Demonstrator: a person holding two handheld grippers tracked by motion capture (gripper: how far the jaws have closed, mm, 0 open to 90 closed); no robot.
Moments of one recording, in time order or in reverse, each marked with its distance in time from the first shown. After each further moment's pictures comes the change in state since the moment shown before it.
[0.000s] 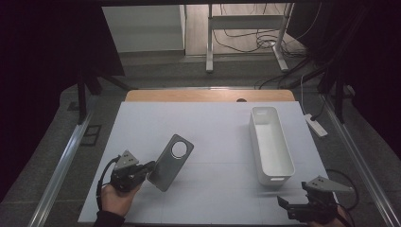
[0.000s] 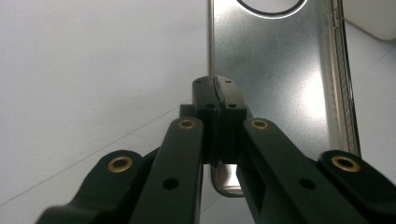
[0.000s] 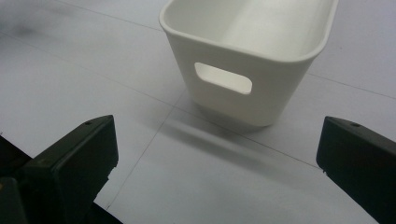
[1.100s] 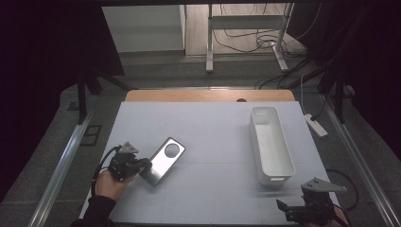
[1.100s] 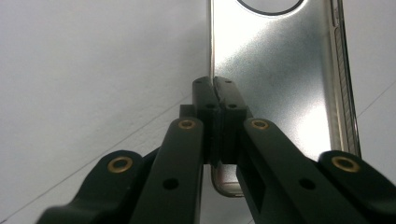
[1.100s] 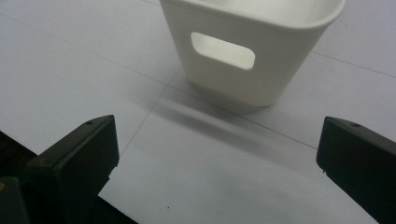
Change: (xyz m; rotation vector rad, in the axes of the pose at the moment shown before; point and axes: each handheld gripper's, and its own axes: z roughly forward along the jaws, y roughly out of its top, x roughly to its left) left arm 0.054 0.005 0.028 0.238 0.008 0.022; right arm 0.002 -0.005 0.007 0.078 -0.031 -0.013
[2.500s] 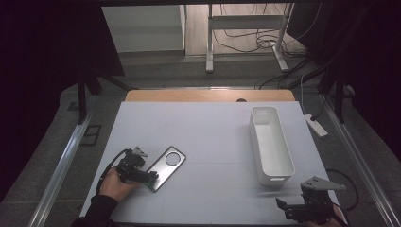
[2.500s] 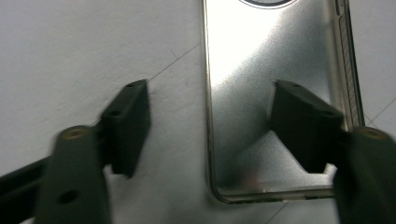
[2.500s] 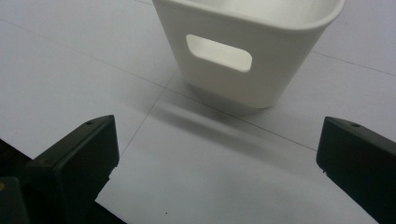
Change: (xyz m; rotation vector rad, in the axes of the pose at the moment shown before) left arm 0.002 -0.003 0.033 0.195 0.001 0.026; right arm -0.002 0.001 0.004 0.002 0.000 0.011
